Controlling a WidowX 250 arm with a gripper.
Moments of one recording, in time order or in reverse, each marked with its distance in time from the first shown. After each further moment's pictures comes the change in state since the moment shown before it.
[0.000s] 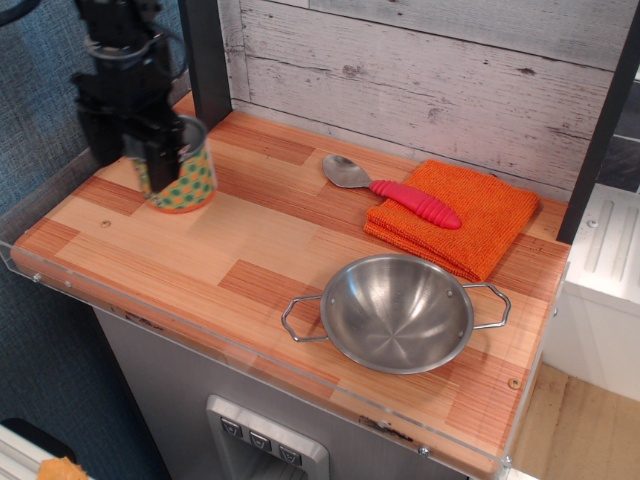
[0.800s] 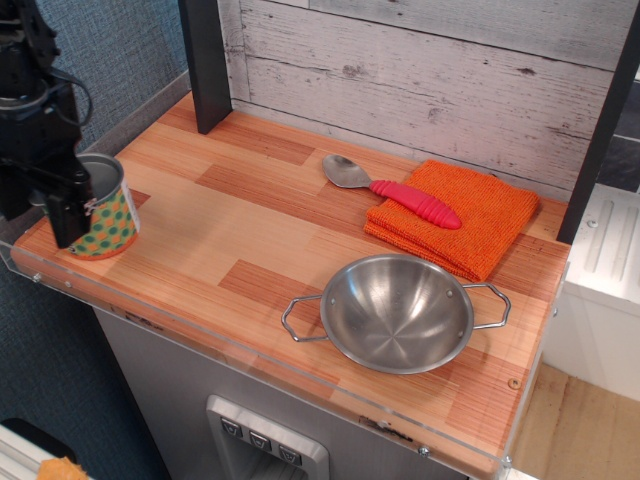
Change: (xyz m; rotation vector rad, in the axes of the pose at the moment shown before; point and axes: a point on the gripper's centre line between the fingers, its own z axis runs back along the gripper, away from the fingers) arm -0.075 0.023 -0.010 0.008 0.061 0.026
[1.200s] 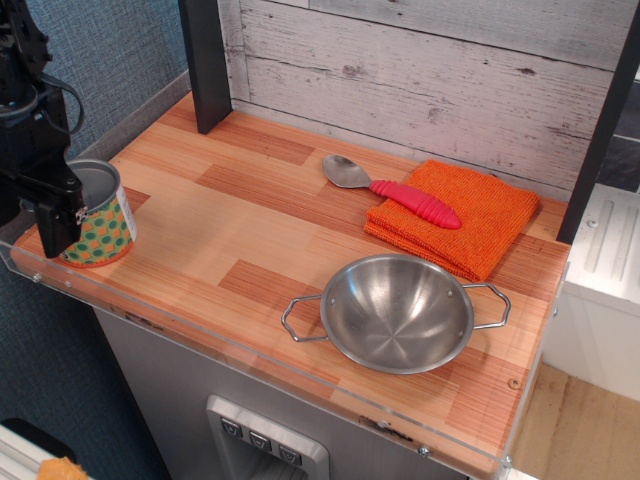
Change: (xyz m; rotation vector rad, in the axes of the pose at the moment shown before) arm -0.019 -0.001 0.003 0.021 0.029 0.044
